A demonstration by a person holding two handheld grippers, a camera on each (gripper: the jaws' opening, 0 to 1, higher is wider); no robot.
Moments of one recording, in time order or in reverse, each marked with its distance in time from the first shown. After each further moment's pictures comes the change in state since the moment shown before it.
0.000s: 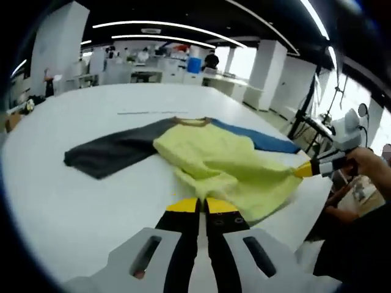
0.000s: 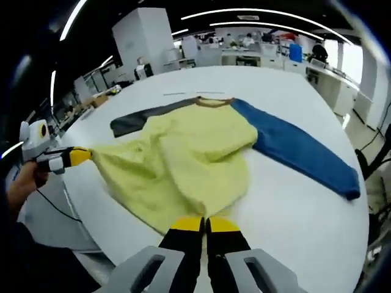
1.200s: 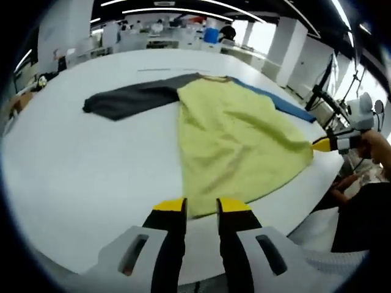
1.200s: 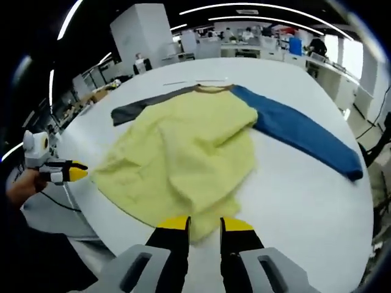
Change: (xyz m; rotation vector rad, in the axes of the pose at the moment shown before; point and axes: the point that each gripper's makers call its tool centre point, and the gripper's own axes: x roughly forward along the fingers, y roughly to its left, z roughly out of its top) left arm -0.026 0.027 -0.077 -0.045 0.204 0.100; right arm -0.009 -0.013 -0.026 0.018 0.008 -0.013
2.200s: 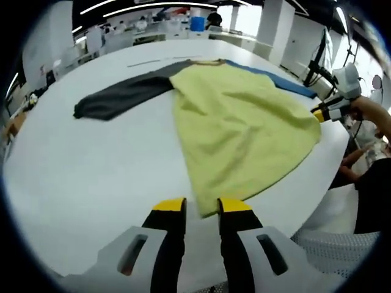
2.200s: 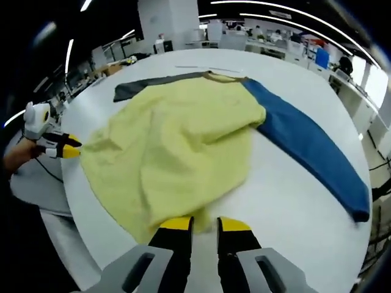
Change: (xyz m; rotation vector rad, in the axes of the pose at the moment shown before) left arm 0.018 0.011 -0.015 0.121 0.088 0.011; right arm 0.041 -0.025 0.003 -0.198 0.095 0.061
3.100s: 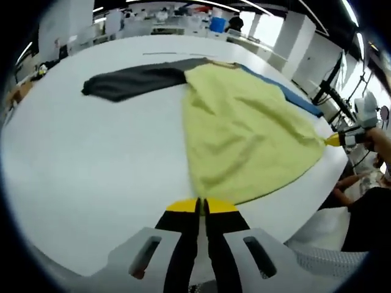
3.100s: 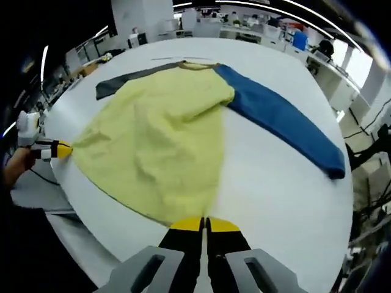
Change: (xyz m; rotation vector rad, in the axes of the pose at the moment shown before) left arm -0.003 0.000 -0.003 -0.166 -0.009 -0.005; right arm -0.053 -0.004 -0.042 0.171 0.082 -0.141
